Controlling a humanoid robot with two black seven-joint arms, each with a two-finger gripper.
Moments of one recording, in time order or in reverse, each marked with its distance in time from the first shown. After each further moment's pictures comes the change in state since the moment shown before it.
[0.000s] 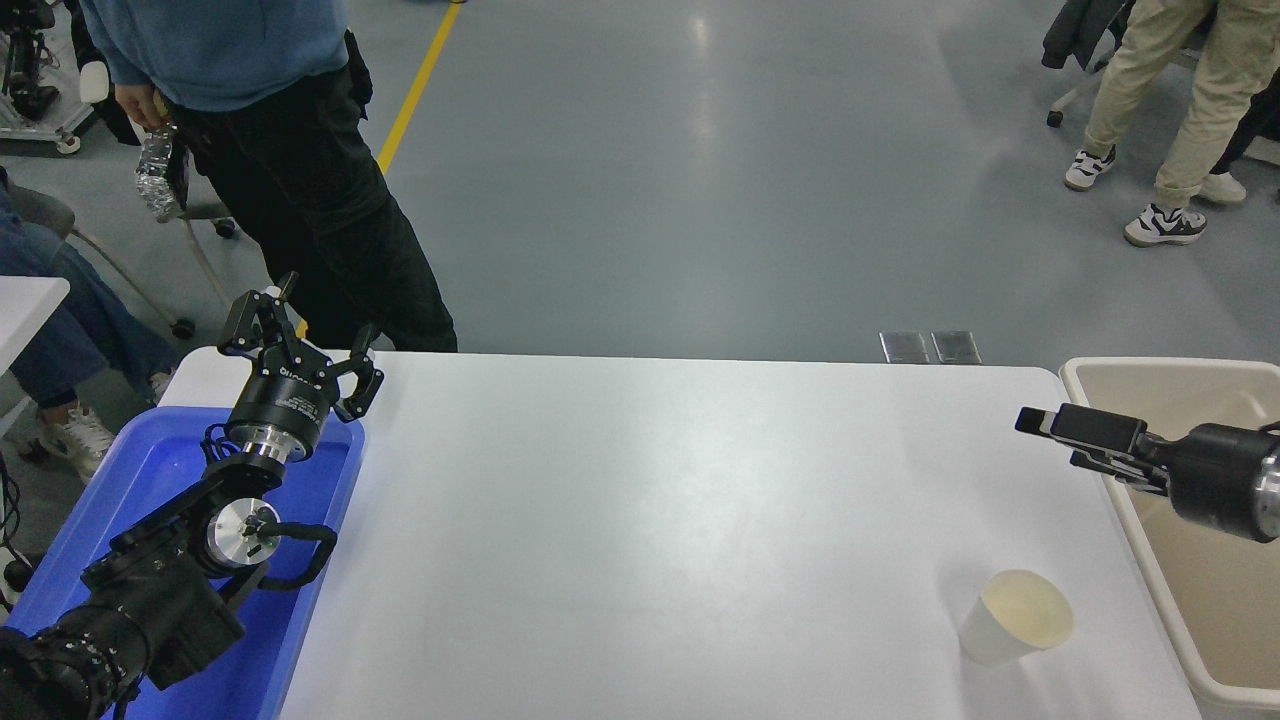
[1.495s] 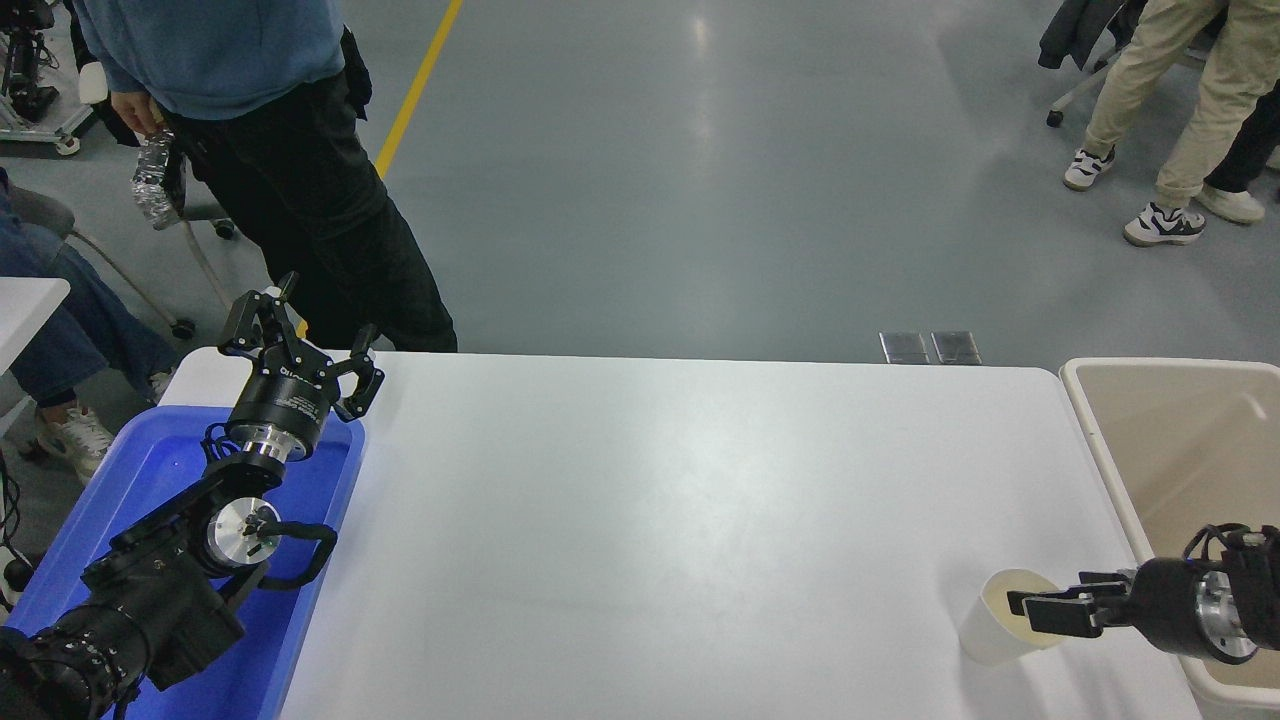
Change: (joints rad) left arm 0.000 0.000 0.000 0.000 0.000 0.000 0.000; right arm 0.063 0.145 -0.390 -0.171 -0.391 -0.168 0.005
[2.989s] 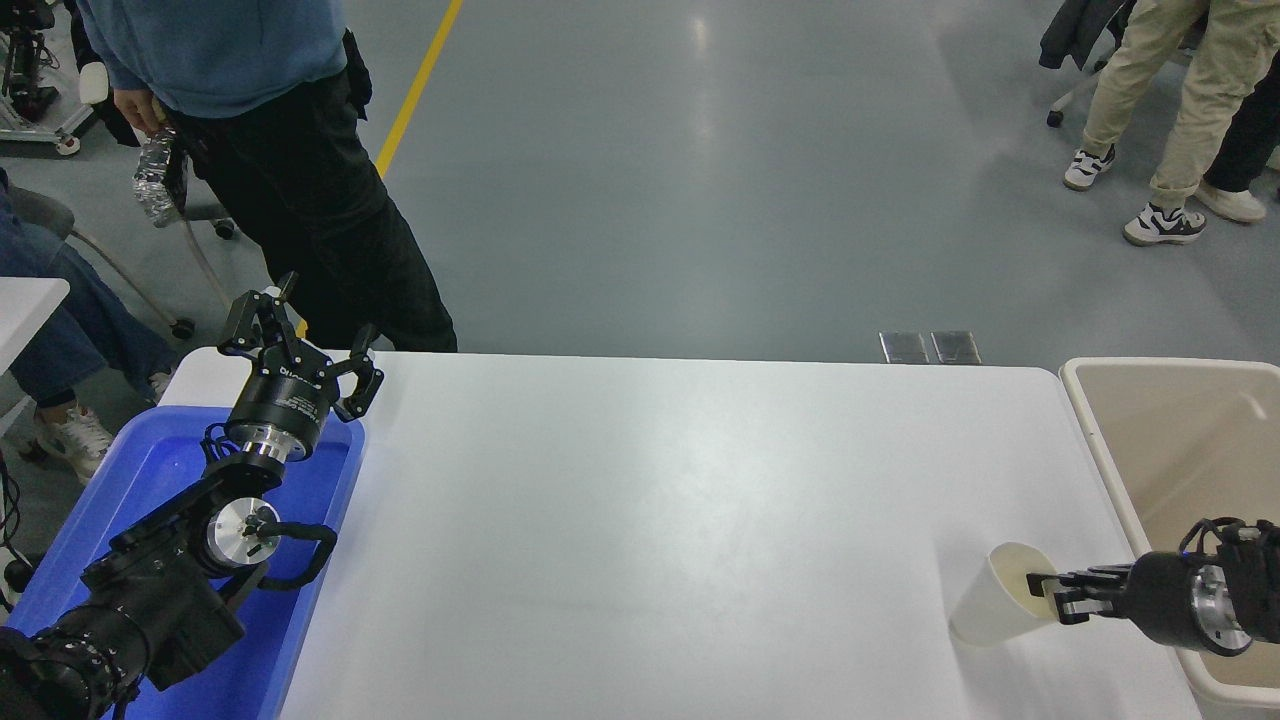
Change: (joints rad) left arm 0.000 0.001 0.000 0.000 0.000 0.000 0.000; right arm 0.078 -0.068 -0.027 0.064 0.017 -0.013 0.009
